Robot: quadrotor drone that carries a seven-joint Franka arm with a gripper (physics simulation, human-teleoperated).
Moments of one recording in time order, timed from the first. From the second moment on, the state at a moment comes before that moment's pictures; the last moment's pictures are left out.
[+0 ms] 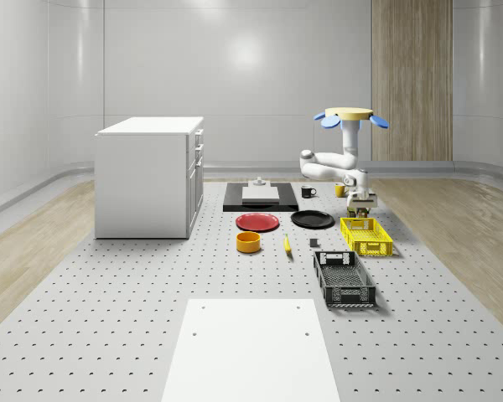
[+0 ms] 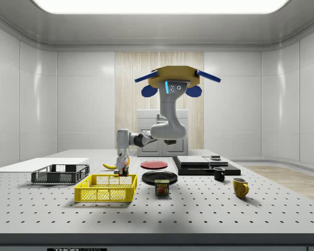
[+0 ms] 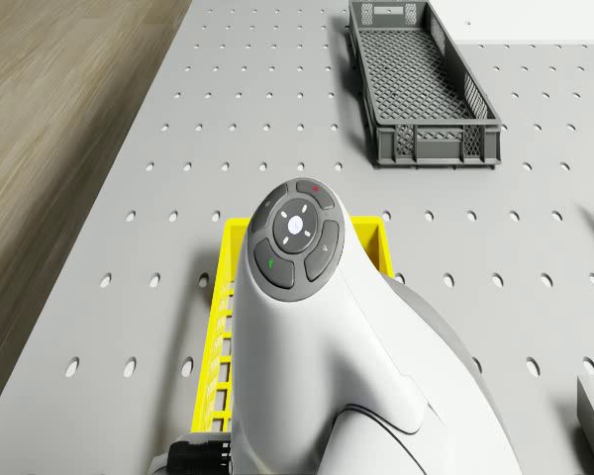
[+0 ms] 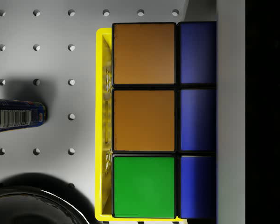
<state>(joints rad) -1.20 -1.53 1.34 -2.85 -1.80 1.60 1.69</state>
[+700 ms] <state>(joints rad) -1.23 -1.54 1.18 -2.80 -1.95 1.67 1.70</state>
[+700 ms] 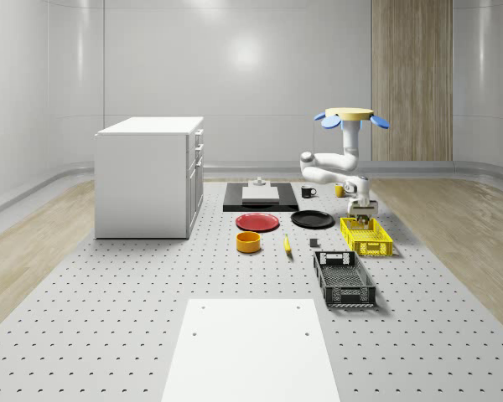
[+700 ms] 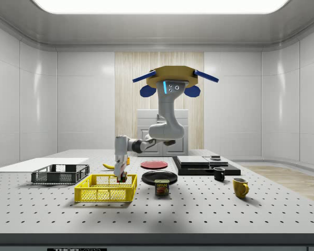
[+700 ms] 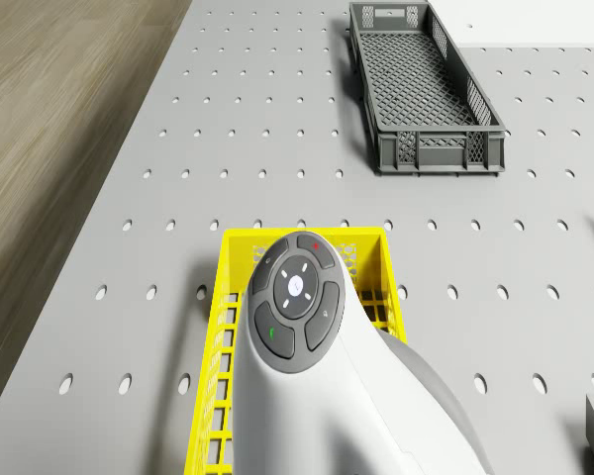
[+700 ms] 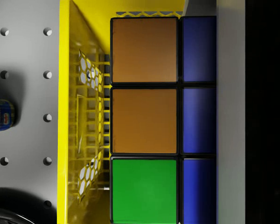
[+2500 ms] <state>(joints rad) -1.20 -1.49 1.21 -2.82 -1.93 1.61 1.68</state>
